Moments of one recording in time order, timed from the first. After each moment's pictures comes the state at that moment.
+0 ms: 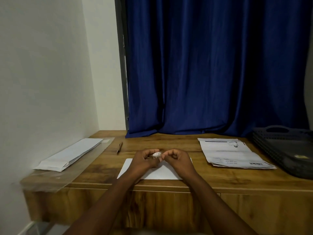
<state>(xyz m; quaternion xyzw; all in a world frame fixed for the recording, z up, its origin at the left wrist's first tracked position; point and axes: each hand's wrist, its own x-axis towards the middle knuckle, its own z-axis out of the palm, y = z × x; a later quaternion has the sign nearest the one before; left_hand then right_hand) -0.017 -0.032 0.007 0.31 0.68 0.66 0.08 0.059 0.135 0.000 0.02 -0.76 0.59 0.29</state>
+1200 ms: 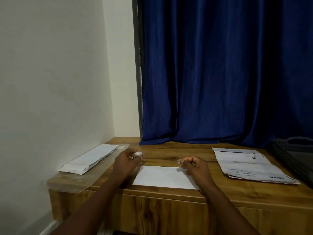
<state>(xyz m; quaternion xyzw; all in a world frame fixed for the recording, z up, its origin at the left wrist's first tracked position) -0.052 -0.122 0.031 0.15 0.84 0.50 -0.16 0.057 0.138 -0.001 -0.03 -0.70 0.64 0.30</state>
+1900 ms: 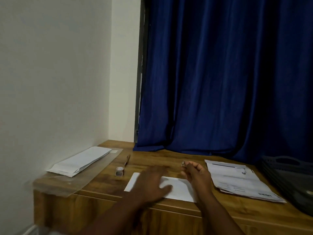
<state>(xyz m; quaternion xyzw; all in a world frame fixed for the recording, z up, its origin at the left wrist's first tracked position) 0.012 -0.047 0.023 0.38 0.89 0.21 -0.14 0.073 0.142 0.025 -0.08 -0.56 0.75 0.35</state>
